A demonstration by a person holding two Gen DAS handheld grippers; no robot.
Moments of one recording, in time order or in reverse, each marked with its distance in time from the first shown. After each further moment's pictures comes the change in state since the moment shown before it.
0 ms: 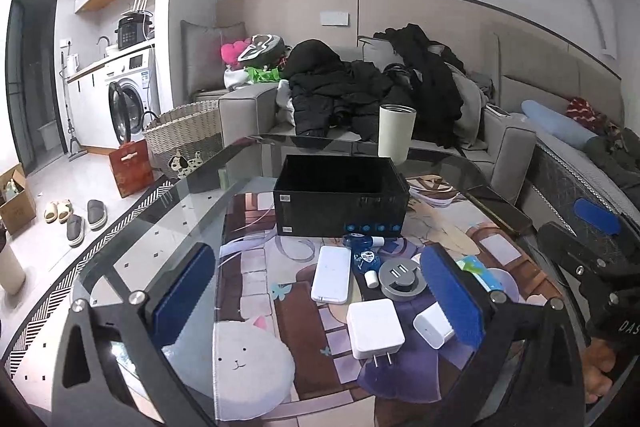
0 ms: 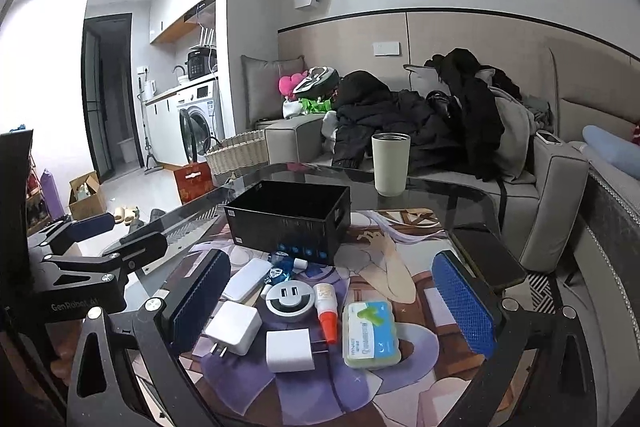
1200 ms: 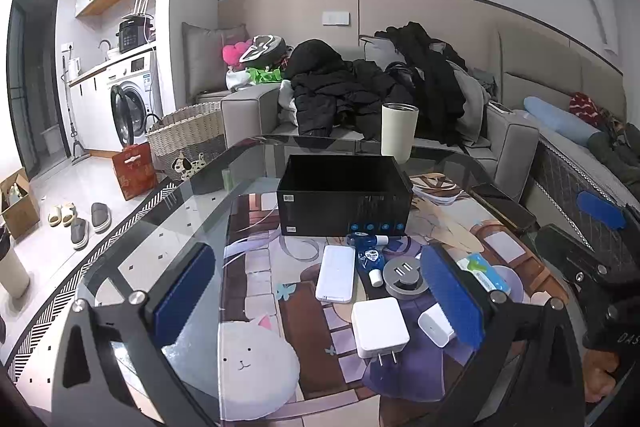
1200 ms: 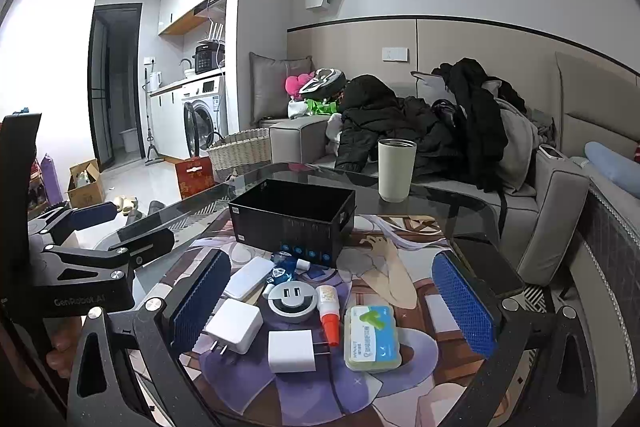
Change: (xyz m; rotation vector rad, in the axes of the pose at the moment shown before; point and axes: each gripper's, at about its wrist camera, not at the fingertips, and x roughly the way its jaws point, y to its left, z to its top) left arm -0.002 0.004 -0.001 0.008 0.001 0.013; right arm 0.000 0.008 -0.003 -0.054 -0.009 -0.001
